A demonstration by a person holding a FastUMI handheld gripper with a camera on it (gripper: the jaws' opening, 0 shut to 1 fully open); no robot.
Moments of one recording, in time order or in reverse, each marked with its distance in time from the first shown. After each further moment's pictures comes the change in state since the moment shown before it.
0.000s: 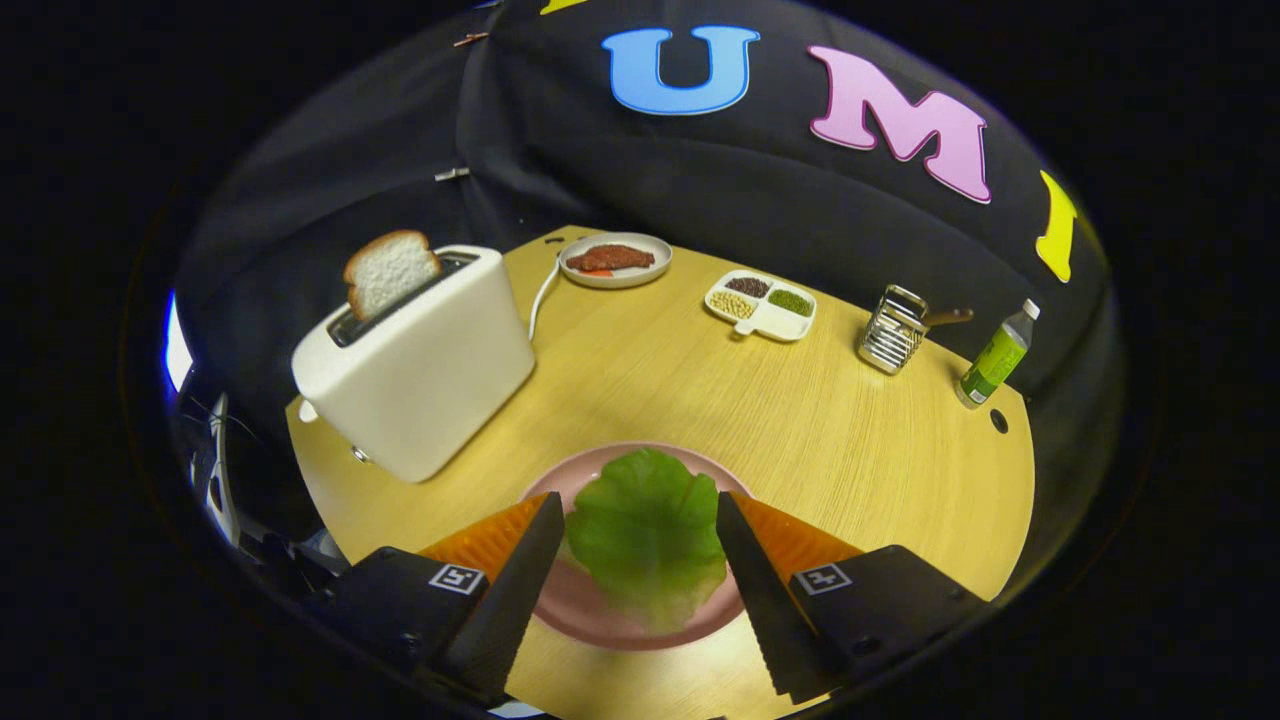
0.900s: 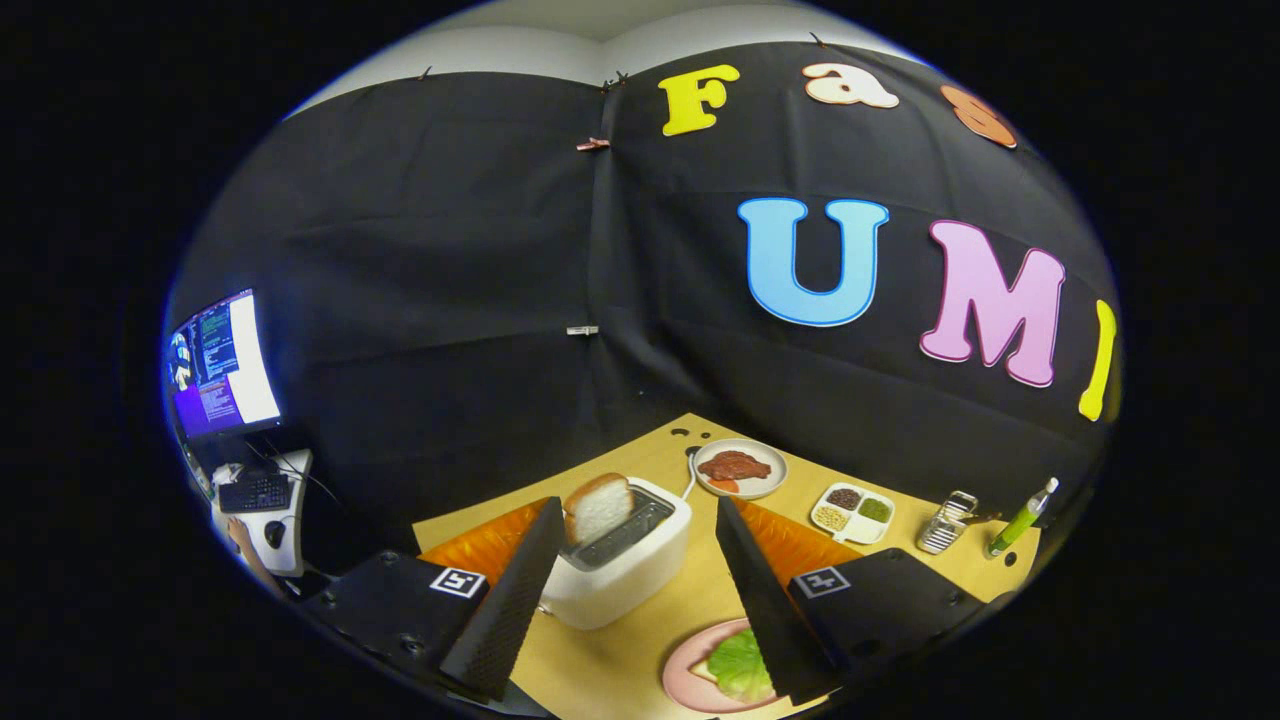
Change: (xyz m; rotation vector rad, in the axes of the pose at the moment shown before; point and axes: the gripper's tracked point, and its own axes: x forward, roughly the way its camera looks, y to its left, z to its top) arm -0.091 0.159 0.182 -0.108 -0.384 0.254
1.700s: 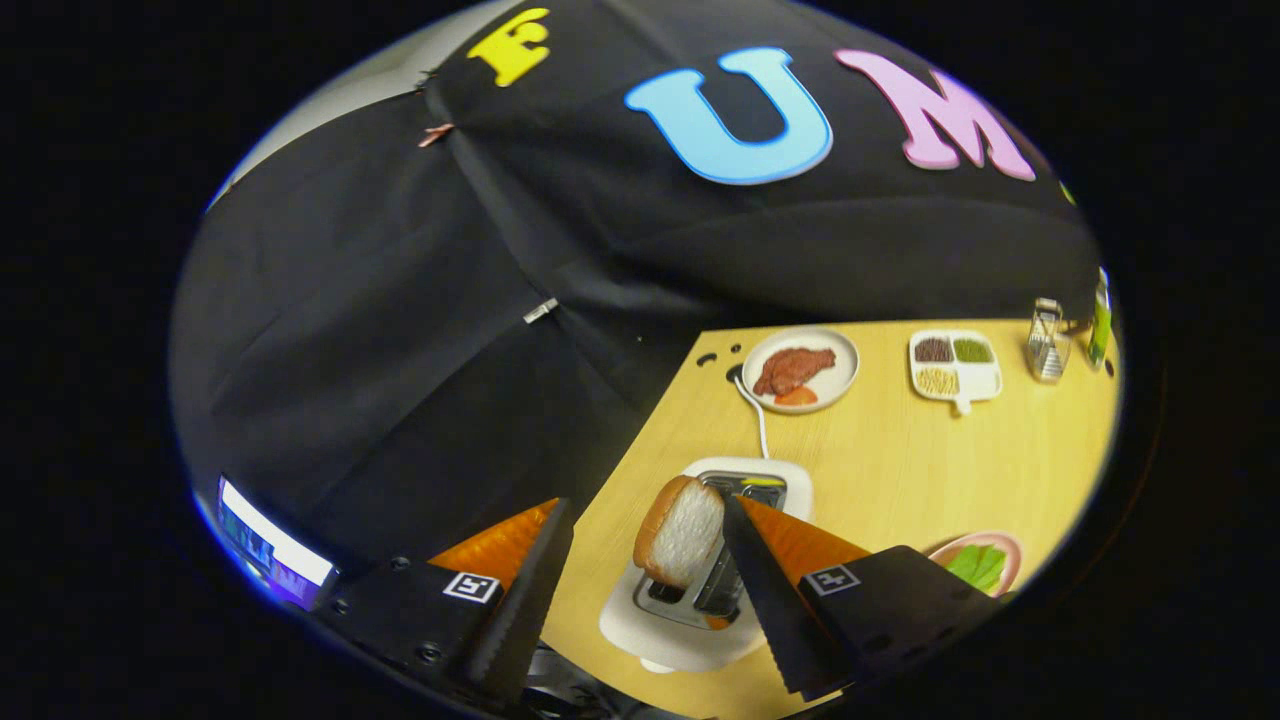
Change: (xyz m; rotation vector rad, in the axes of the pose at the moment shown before) arm 0.156 0.026 -0.053 0.584 0.232 -0.074
